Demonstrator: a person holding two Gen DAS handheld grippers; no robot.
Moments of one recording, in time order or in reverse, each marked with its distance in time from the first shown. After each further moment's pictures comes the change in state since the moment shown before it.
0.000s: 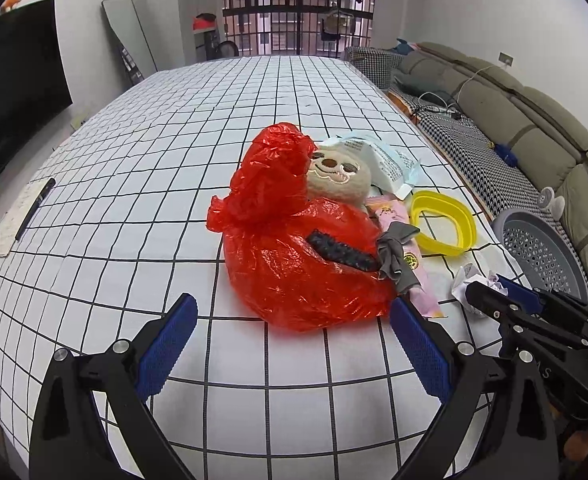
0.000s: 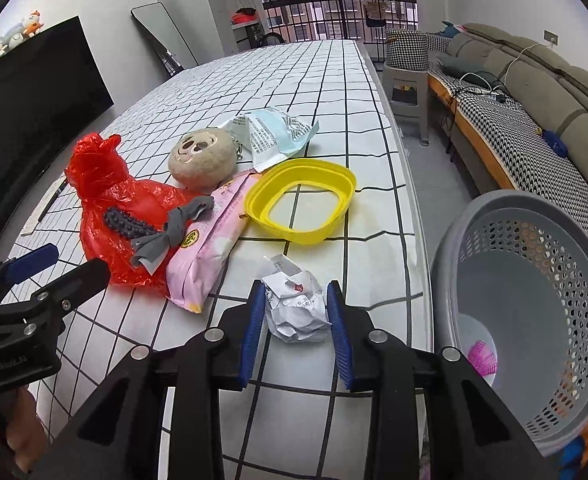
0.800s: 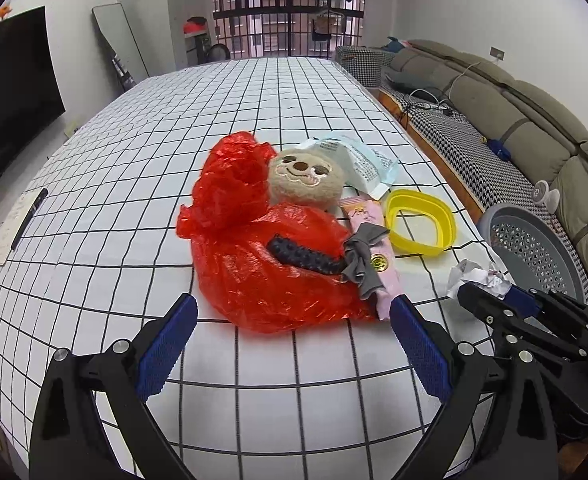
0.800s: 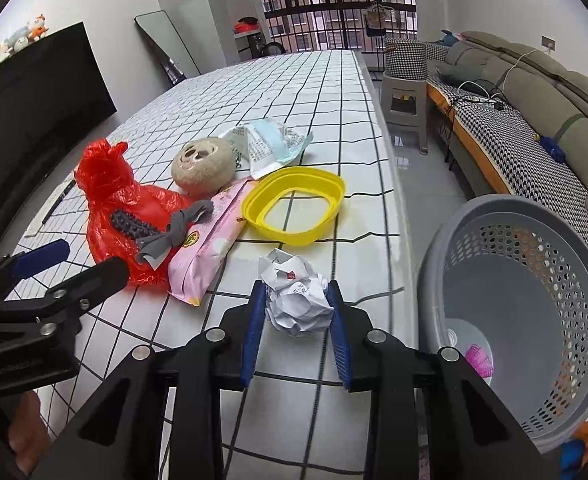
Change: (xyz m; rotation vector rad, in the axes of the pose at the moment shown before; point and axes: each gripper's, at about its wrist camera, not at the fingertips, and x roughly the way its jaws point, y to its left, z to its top) left arm -0.003 -0.023 0.004 0.031 -0.006 -0.012; right arm -0.016 -0.005 -0.004 -0.001 -0.043 -0.002
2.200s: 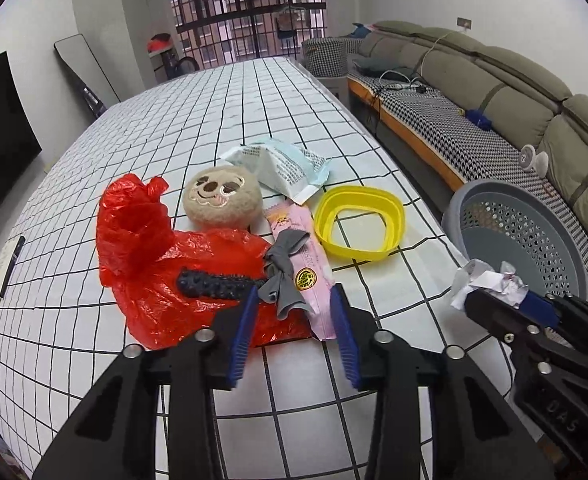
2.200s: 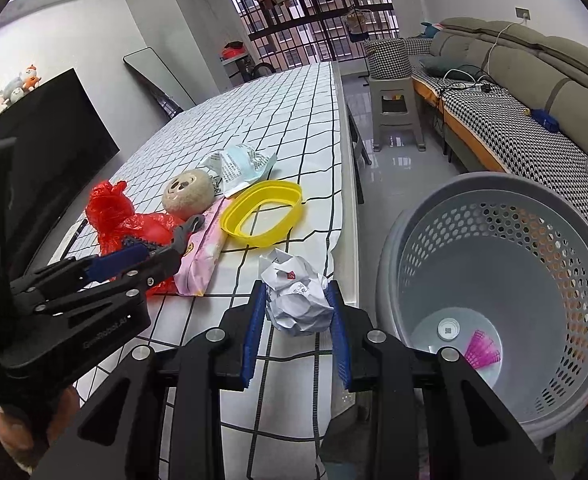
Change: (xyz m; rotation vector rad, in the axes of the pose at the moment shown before) left arm 0.019 -0.064 0.012 0.141 0.012 -0.007; right arm -0.027 -0.046 -0.014 0.128 -0.063 0.072
